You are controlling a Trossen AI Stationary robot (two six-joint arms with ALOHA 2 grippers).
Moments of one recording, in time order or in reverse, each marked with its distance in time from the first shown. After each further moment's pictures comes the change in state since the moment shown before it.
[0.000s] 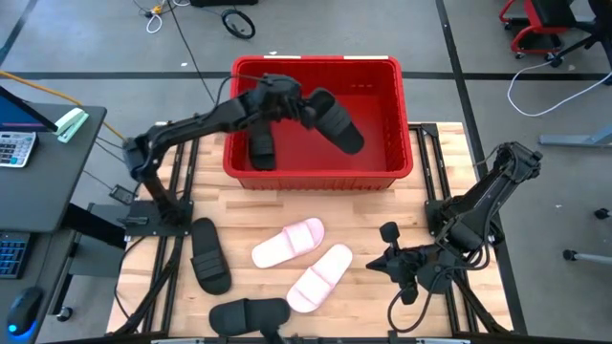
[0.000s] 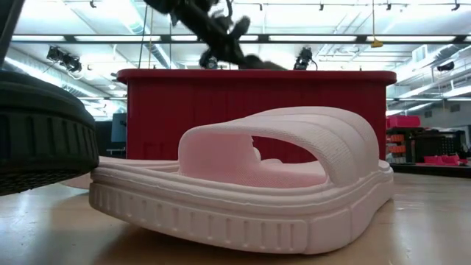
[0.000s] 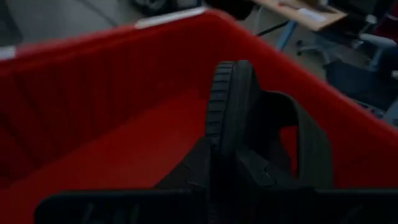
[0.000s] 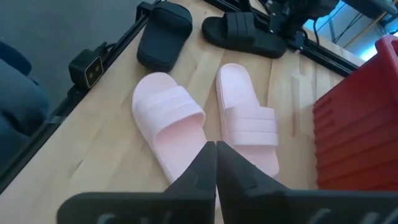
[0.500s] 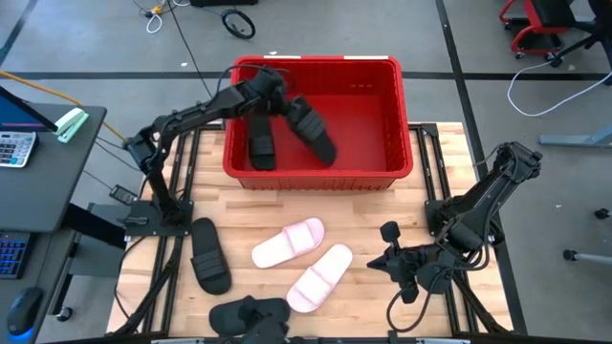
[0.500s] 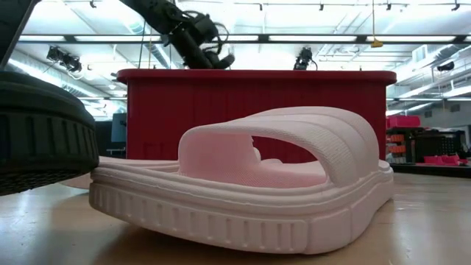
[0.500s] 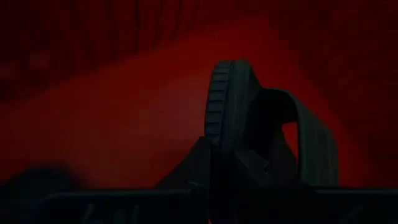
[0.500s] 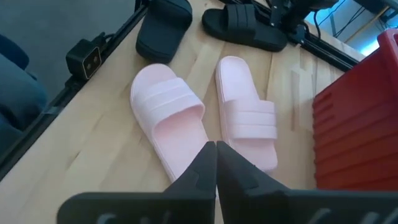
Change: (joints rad) left arm 0.165 0.066 0.003 -0.284 0.106 -0.072; right arm 0.000 0.000 0.000 -0.034 -0.001 0.008
